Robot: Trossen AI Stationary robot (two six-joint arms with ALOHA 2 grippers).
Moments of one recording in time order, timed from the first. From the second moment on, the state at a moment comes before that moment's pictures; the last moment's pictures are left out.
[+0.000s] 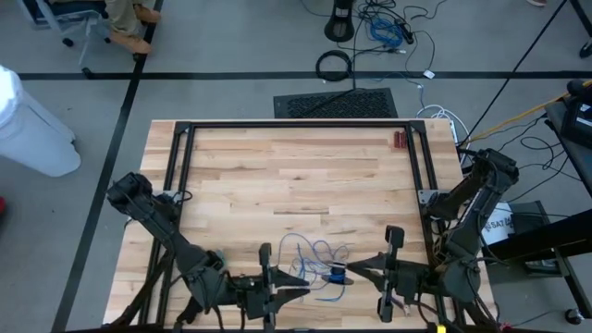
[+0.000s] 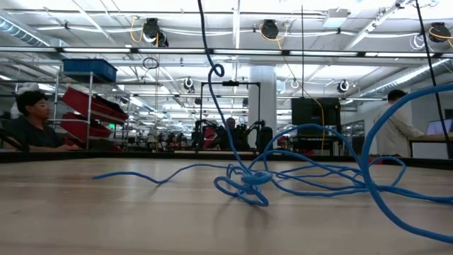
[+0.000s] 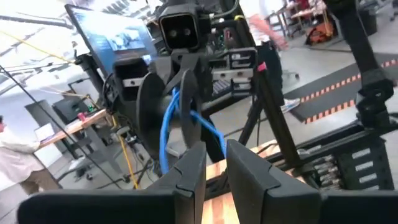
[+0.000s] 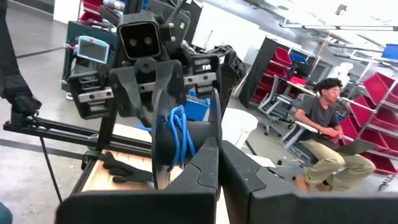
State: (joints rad) left arm -0.73 1.75 1.44 0.45 -0.74 0.53; right arm 0.95 1.43 1.25 0.21 1.09 -0.29
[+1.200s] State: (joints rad) left arm -0.67 1.84 1.44 0.68 -0.73 0.53; right arm 0.88 1.45 1.25 0.21 0.96 -0.24
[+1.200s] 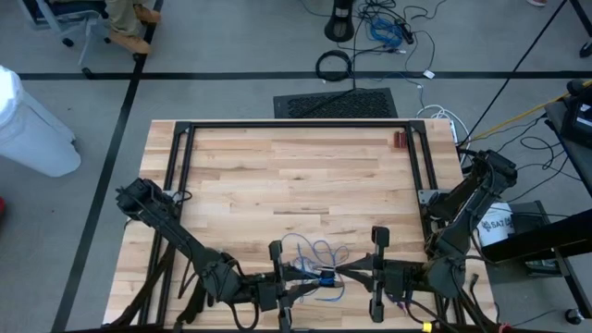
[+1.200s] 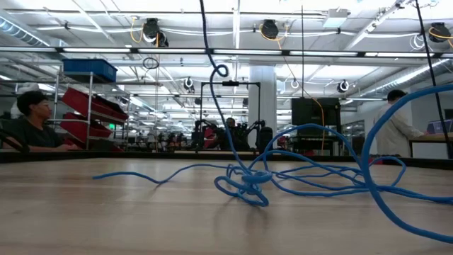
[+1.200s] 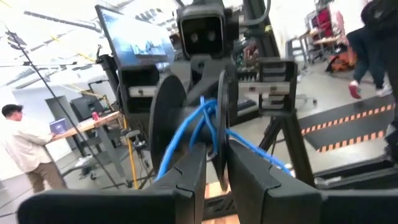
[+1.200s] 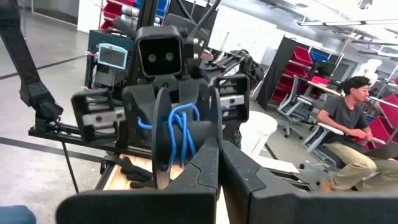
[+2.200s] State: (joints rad) left arm -0.71 1.75 1.44 0.49 -0.79 0.39; right arm 0.98 1.44 1.25 0.17 1.05 -0.26
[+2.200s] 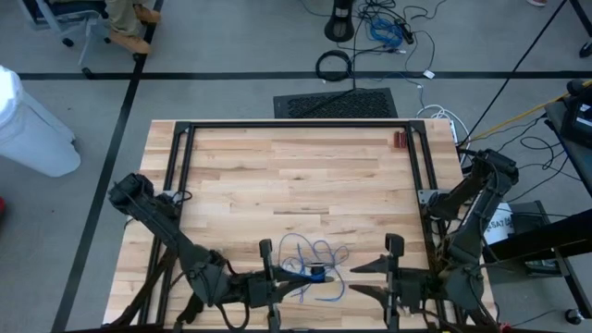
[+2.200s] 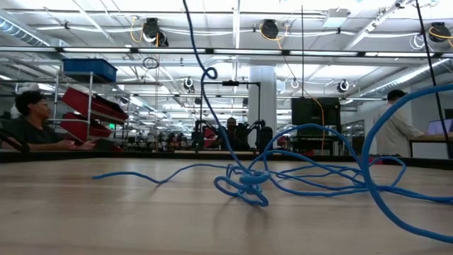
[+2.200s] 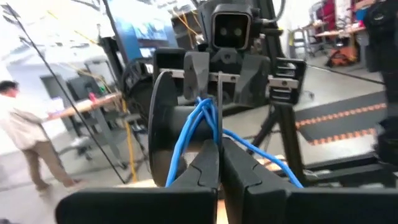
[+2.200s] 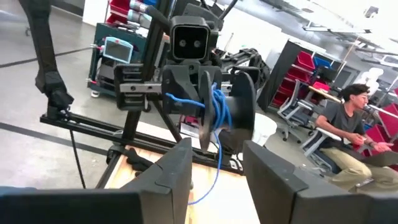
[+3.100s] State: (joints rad) left arm -0.71 1.71 1.44 0.33 -0.68 0.24; right arm 0.83 1.47 1.25 0.11 0.83 -0.13
